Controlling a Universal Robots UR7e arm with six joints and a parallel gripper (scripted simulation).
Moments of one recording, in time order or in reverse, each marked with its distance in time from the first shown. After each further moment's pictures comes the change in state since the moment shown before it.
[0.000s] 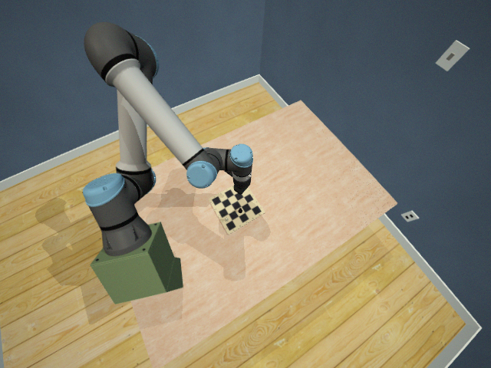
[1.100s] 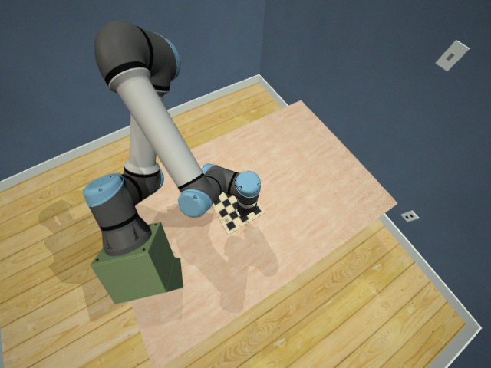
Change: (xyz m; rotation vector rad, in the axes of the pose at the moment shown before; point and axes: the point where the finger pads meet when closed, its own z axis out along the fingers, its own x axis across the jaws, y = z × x) arm -0.068 0.088 -0.020 0.000 -0.002 0.312
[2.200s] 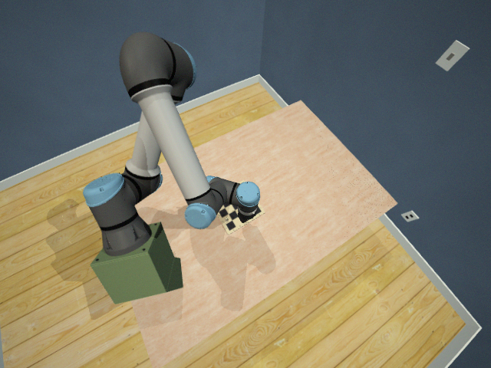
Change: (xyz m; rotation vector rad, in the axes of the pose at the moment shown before) arm -0.005 0.012 0.046 0.001 0.001 0.037
